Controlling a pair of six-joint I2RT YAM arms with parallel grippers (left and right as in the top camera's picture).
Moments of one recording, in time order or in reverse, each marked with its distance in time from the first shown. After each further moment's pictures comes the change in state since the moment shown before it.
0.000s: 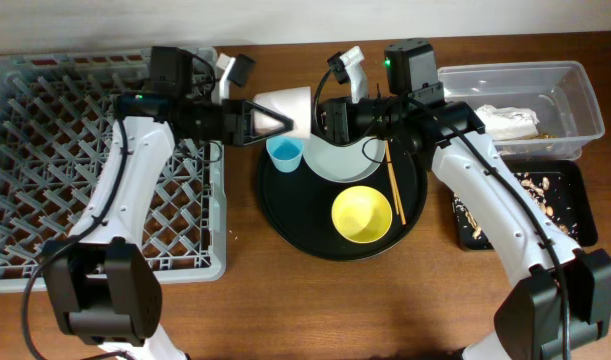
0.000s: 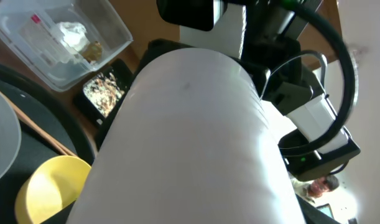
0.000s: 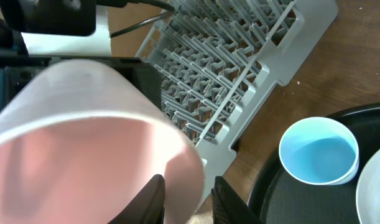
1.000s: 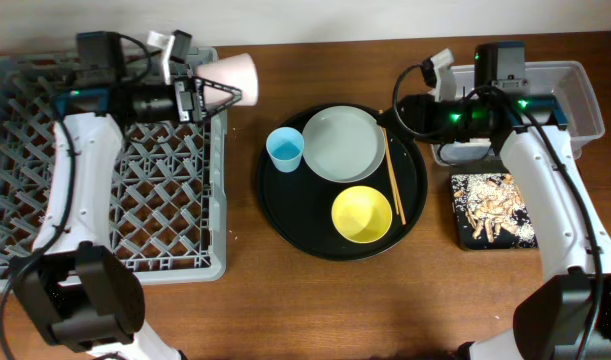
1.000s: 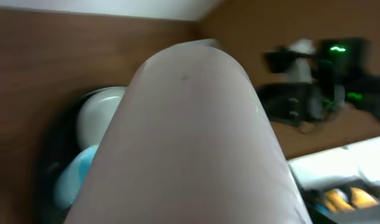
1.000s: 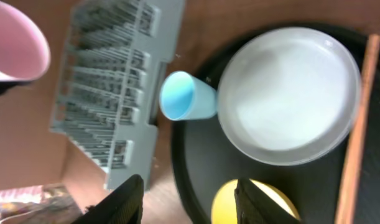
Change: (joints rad) left arm 0.201 -0.011 0.098 0.007 -0.370 0.000; right arm -0.308 -0.044 0.016 -0.394 0.118 -0.126
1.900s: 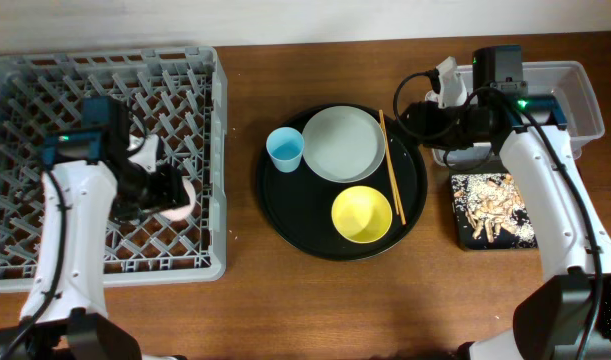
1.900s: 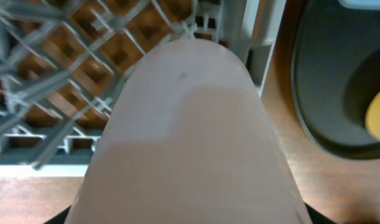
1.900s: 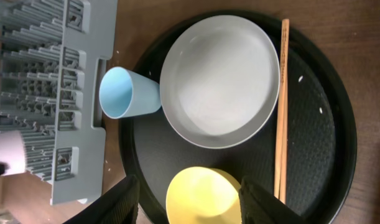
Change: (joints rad) left arm 0.002 -0.253 -0.290 -0.454 -0.961 -0.134; right arm 0.000 0.000 0.000 -0.057 0.204 -0.009
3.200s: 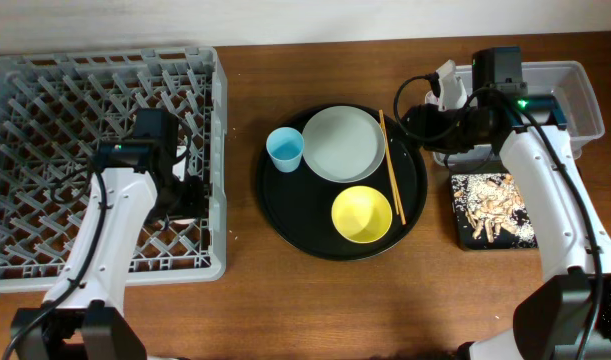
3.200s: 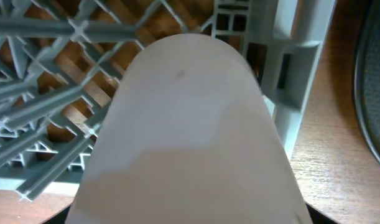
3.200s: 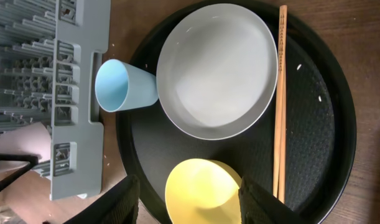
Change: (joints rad) left arm -0.153 0.000 -0.146 0.160 -0.223 -0.076; right arm 0.000 0.000 0.000 -0.033 0.007 0.000
